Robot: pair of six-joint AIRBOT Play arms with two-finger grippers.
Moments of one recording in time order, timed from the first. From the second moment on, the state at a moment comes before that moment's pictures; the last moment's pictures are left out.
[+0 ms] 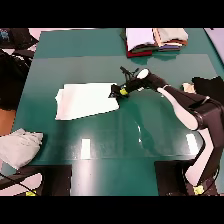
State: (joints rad) left arm 0.03 -1.25 1.69 1.11 -1.12 -1.40; right arm 0.37 -1.95 1.58 -0.64 1.01 1.39
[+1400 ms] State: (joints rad) left arm -0.43 -1.25 1.69 1.15 -1.02 -1.41; right arm -0.72 -1.48 1.73 -1.06 1.11 1.40
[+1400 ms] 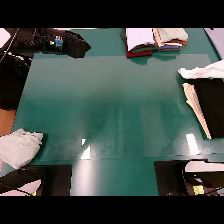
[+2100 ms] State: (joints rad) left arm -0.43 -1.25 1.69 1.15 -1.01 -1.41; right arm -0.84 -1.27 1.69 -1.15 1.22 1.36
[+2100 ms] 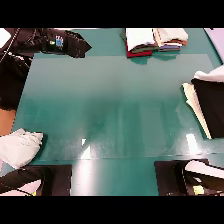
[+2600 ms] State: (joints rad) left arm -0.43 -1.25 1.69 1.15 -1.06 -1.38; right arm -1.02 -0.96 1.04 -1.43 1.26 1.28
